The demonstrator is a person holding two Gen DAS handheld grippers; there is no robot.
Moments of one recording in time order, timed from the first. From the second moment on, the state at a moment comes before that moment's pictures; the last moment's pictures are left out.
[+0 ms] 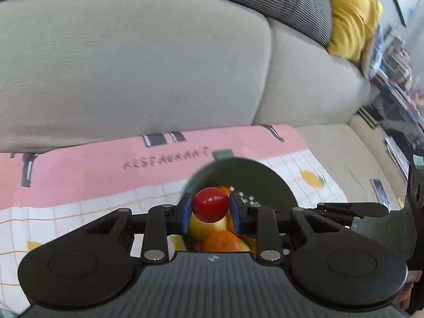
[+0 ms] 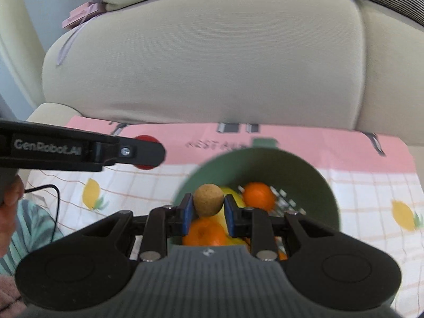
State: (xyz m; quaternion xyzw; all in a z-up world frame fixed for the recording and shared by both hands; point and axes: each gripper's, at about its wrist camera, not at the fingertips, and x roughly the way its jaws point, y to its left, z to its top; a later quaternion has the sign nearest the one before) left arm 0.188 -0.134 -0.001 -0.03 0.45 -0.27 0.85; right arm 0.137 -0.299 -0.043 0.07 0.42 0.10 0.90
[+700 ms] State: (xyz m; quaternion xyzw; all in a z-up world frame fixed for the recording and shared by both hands) left arm 0.209 -0.201 -0.045 0.05 0.51 -0.29 0.81; right arm 0.137 -0.346 -0.072 0.06 0.42 0.07 0.90
